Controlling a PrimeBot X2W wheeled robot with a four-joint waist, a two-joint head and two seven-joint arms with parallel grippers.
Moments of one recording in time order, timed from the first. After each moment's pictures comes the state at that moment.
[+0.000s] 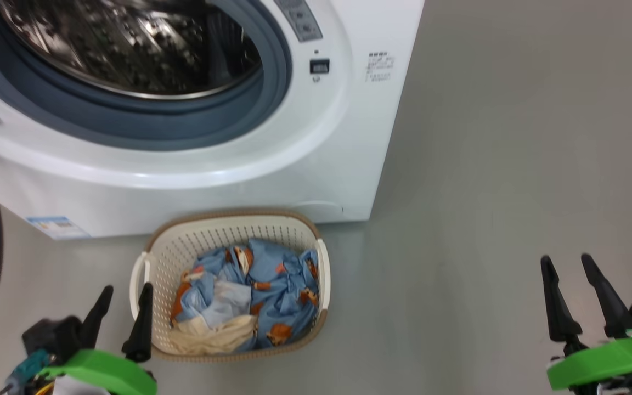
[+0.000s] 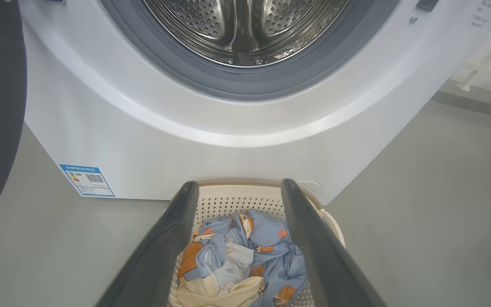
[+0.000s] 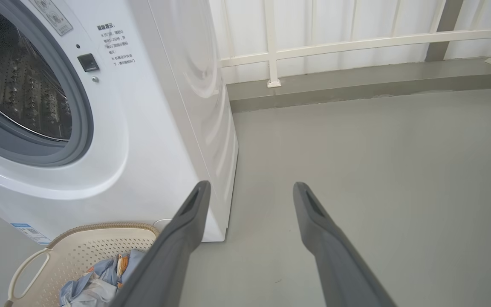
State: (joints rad) left arm -0.17 0.23 -0.21 0.39 -0.52 -0.13 -0.26; right arm -0.03 -0.16 -0.09 0.14 0.31 0.12 -0.25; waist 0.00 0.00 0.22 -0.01
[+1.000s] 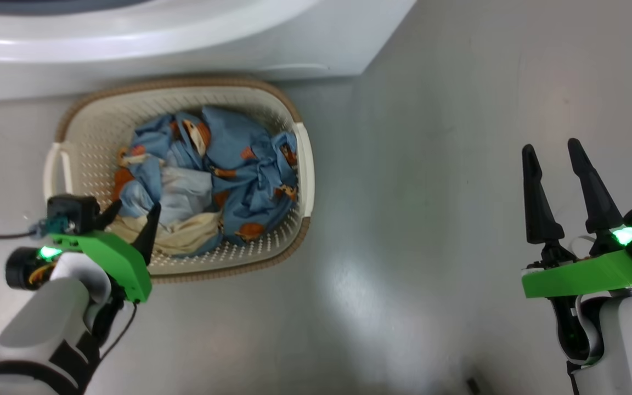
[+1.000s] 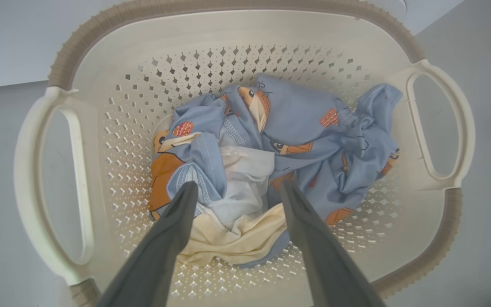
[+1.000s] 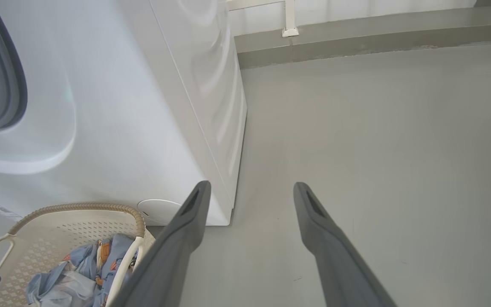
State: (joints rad) left arm -0.79 0.27 -0.74 1.02 -0.78 -0.13 -0.25; right arm -0.29 -0.11 -0.05 0.06 0.28 0.12 -0.25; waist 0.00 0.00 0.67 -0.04
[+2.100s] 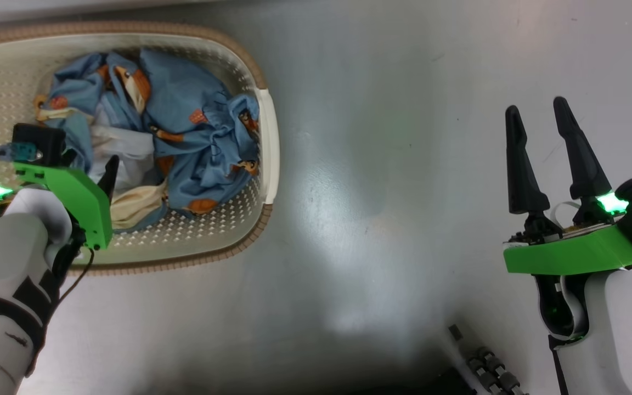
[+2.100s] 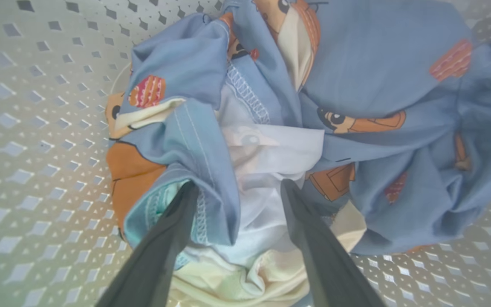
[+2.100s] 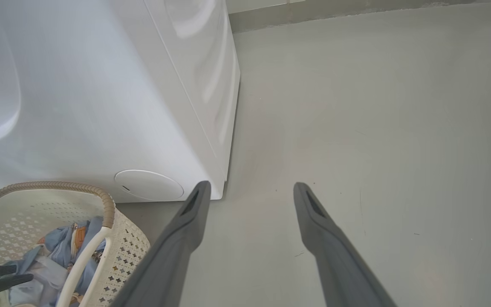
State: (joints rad) left arm -1.07 0.30 -1.06 1.23 -0.93 -0.13 -0.16; right arm -0.37 -0.07 0.00 0.01 0.27 0.12 -0.26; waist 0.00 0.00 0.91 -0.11
